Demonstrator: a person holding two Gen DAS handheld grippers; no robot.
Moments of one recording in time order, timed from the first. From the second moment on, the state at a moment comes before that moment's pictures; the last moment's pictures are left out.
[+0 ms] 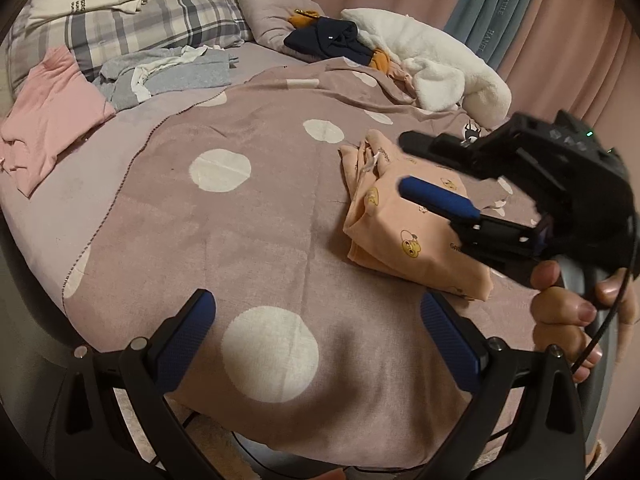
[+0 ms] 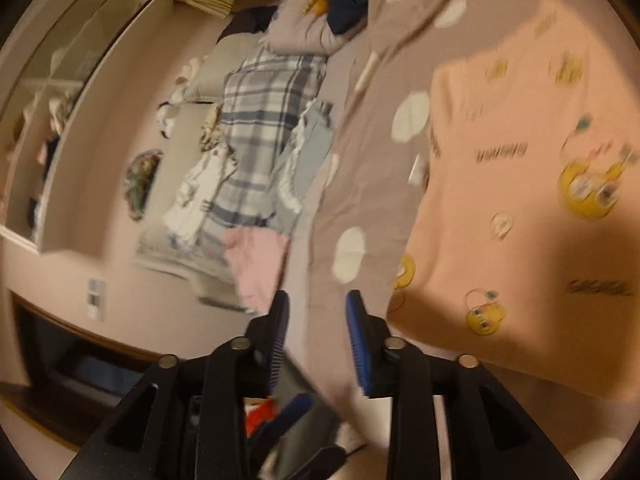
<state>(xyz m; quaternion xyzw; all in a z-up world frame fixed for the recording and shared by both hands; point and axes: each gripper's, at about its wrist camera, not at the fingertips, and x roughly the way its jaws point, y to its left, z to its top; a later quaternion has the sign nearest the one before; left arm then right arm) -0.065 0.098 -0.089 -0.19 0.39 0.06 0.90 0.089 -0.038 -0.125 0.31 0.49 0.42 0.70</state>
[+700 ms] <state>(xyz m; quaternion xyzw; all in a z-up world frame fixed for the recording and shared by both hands) -0.046 0.084 -0.070 -0.18 0.37 0.01 0.91 0.082 -0.145 -0.108 0.31 0.47 0.28 0.78</state>
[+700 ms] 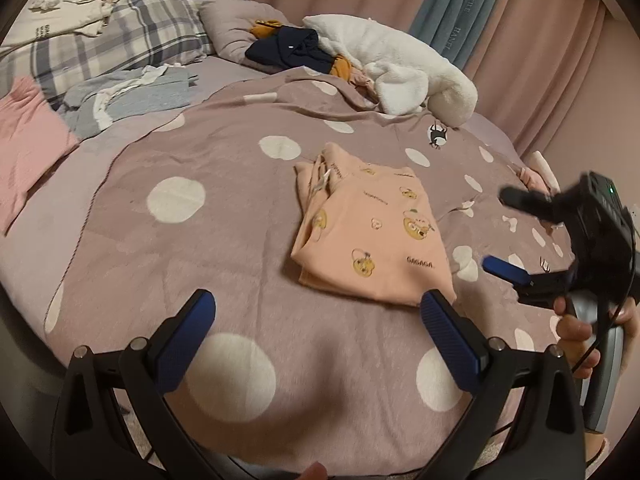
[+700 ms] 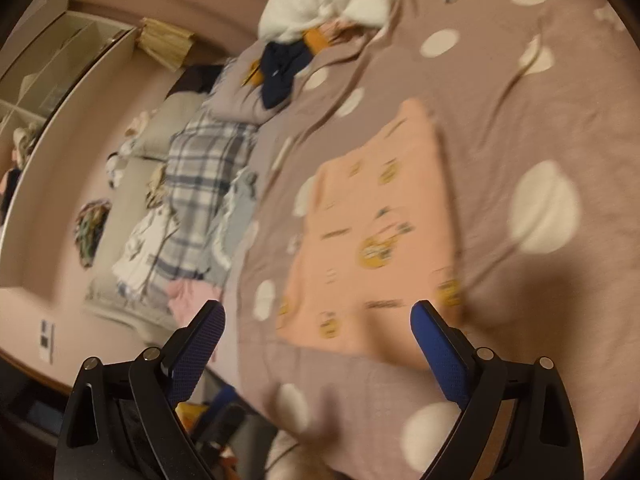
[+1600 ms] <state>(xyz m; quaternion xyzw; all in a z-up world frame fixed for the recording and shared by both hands) 0.103 0.103 -0.153 -0.40 0.49 -0.26 0.73 0.143 -0.170 -0.179 0.34 0.52 0.28 0.73</state>
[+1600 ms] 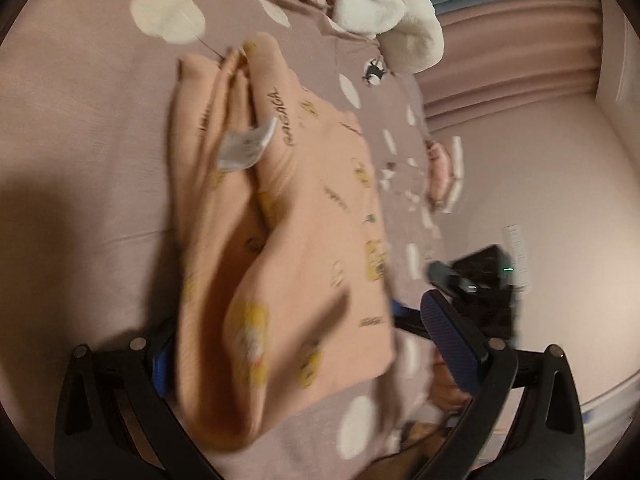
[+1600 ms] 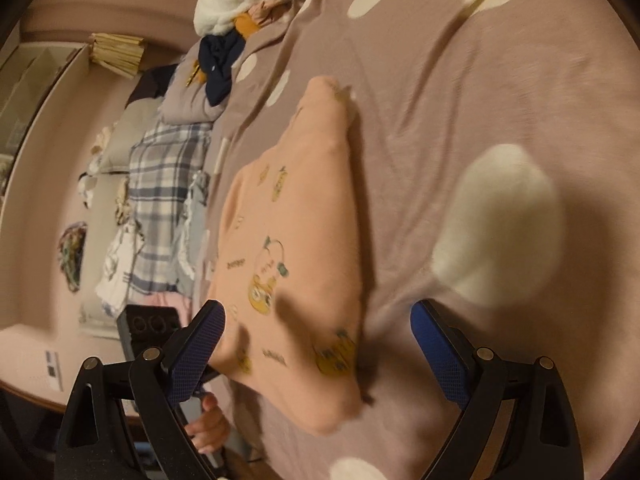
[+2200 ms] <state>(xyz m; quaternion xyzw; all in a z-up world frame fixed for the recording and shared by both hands) 0.137 0.097 -0.162 -0.40 0.49 -0.12 0.77 0.163 -0.147 -0.197 0.31 0.51 0.26 0.76</state>
